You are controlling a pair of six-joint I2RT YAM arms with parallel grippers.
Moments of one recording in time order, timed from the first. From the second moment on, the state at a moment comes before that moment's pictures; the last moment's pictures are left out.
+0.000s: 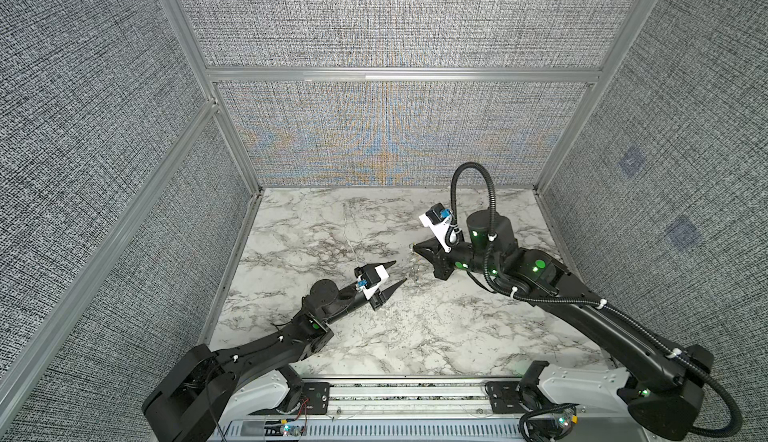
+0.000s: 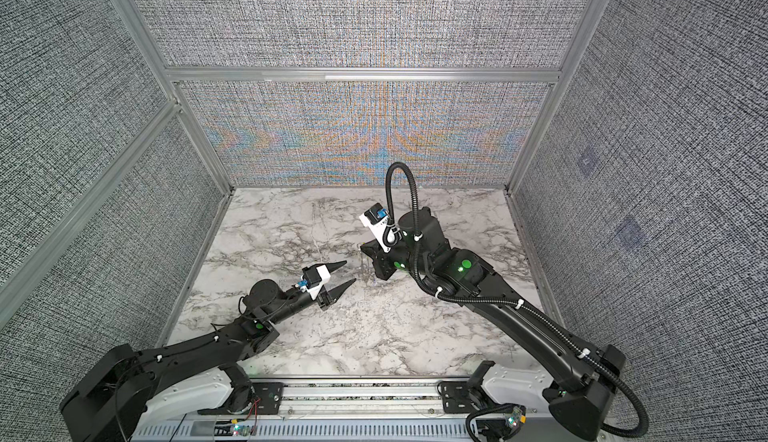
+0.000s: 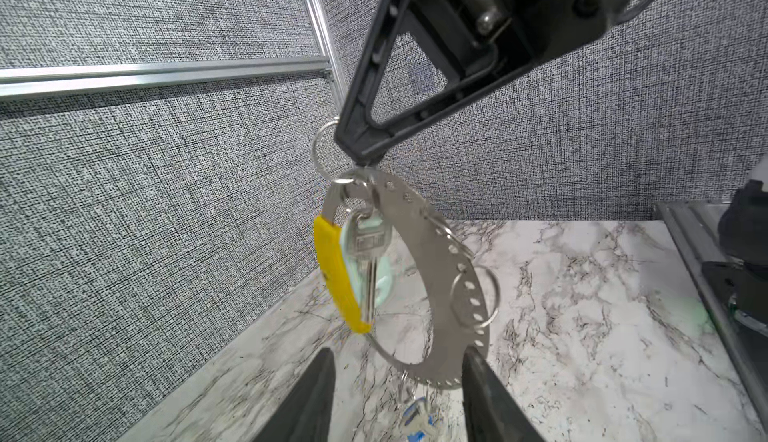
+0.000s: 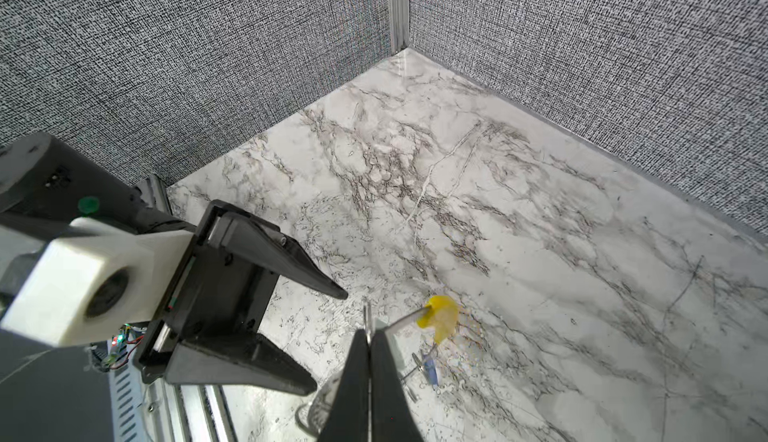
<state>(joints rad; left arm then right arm) -0.78 1.12 0.33 0.91 0.35 0.22 0.79 1.20 1.26 -0.54 -0.17 0.05</state>
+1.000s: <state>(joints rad) -0.84 1.30 0.36 1.14 0.22 0.18 0.80 1.26 1.33 -0.64 -0.19 0.13</state>
